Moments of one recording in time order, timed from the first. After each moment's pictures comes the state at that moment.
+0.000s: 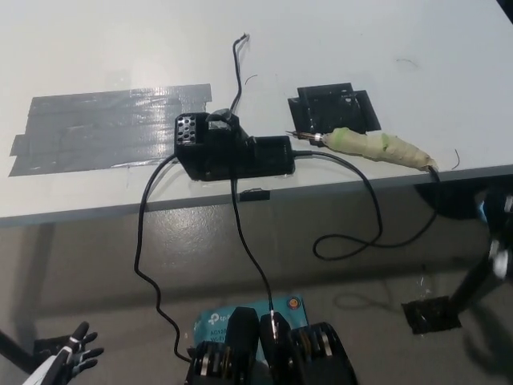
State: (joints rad) left_arm 0.12 0.44 0.01 -0.06 -0.11 0.46 -0.26; right_arm -0.23 -0.56 0.06 -0.17 -0.29 0.15 0.17
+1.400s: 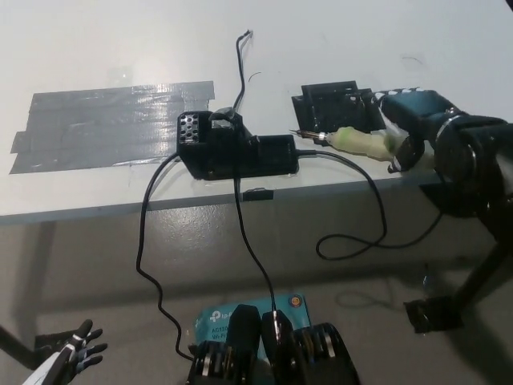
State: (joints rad) left_arm 0.10 0.44 0.02 -0.08 -0.11 0.46 -0.29; right_arm -0.94 -0.47 0.62 0.37 -0.73 0.38 0.55
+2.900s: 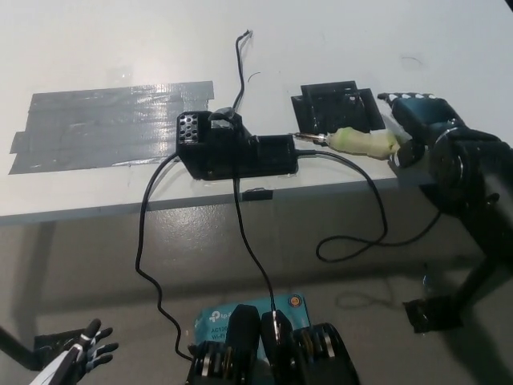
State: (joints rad) left_arm 0.10 0.44 -0.01 -0.10 -0.13 0.46 -0.30; right_arm -0.92 -0.38 0.53 0.61 -0.77 0.31 0.34
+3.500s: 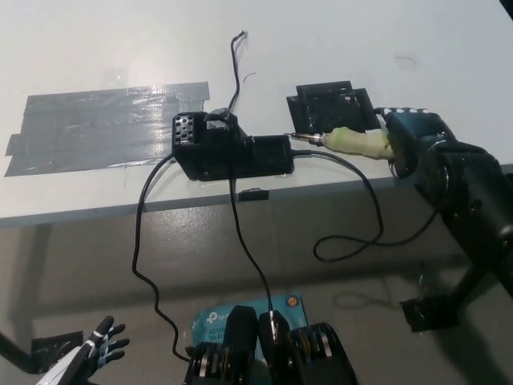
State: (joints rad) left_arm 0.08 0.44 -0.04 -0.10 -0.13 0.46 -0.30; right_arm -0.93 -0.34 0.54 0.72 -0.77 0.30 0.31
